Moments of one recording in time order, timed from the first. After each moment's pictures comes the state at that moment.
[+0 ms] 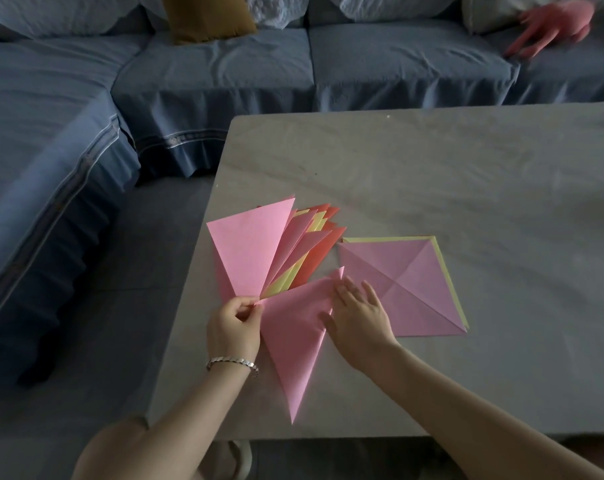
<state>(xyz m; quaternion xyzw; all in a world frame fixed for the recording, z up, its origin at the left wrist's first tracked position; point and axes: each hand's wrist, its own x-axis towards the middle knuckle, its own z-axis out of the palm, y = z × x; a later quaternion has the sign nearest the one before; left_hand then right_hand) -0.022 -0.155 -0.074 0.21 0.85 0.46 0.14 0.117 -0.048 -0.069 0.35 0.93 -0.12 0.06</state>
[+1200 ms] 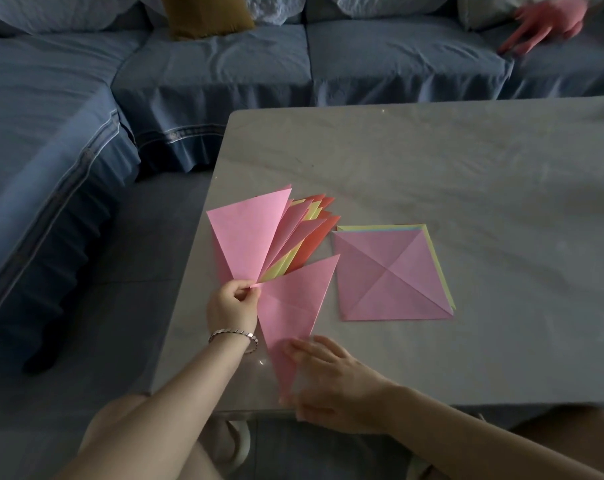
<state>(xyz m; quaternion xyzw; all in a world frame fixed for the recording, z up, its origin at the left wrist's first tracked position) -0.023 -0.153 -0.076 0.19 0.87 0.44 0.14 0.168 -0.108 -0.081 0.02 0.97 -0.24 0.04</state>
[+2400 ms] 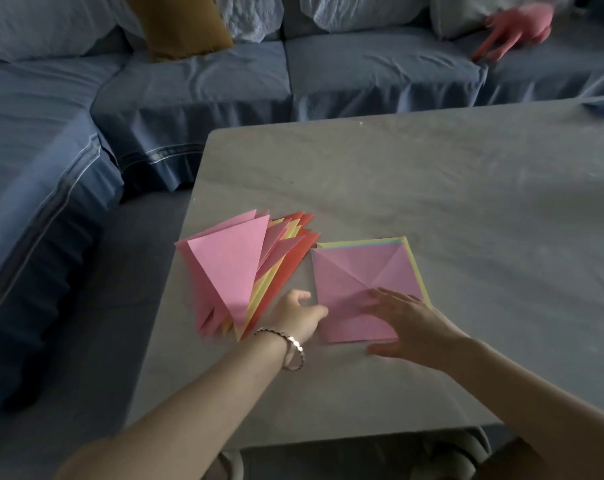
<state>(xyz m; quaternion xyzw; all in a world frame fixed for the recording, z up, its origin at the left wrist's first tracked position) 0.043 -0.089 -0.036 0.25 0.81 0.30 0.44 0.223 0.016 -0.068 0.20 0.97 -0.16 -0.05</state>
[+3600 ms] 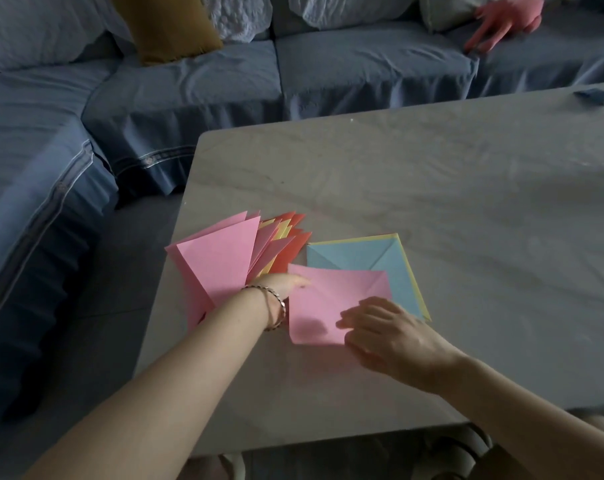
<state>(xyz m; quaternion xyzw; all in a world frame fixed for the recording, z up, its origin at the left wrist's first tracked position) 0.013 -0.053 -0.041 0.11 0.77 0.37 0.52 0.221 -0.016 -0.050 0.05 0.97 -0.08 -0.22</state>
